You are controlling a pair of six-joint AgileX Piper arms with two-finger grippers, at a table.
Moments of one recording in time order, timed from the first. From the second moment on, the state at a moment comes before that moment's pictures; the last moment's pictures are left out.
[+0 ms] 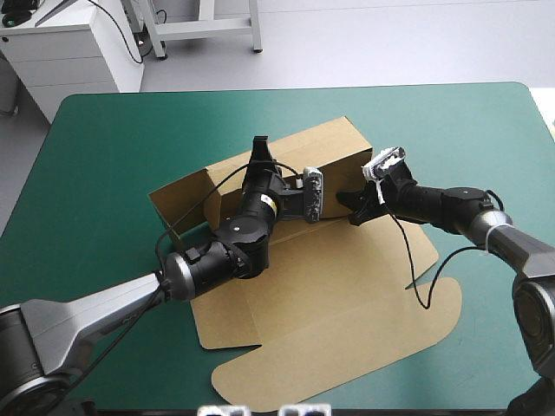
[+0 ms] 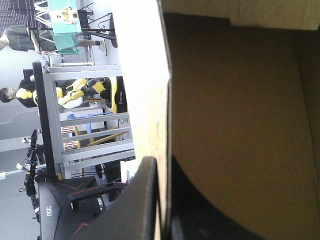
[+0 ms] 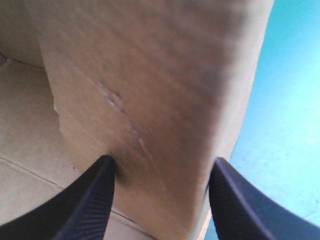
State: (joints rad) left arm -0.96 1.63 -1.23 1.23 0.70 -0.02; right arm 0.12 1.72 -0.98 1.56 0.61 -1.85
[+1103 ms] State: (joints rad) left arm -0.97 1.63 -1.24 1.30 0.80 -0.31; right arm 0.14 1.57 -0.98 1.20 0.54 -1.39
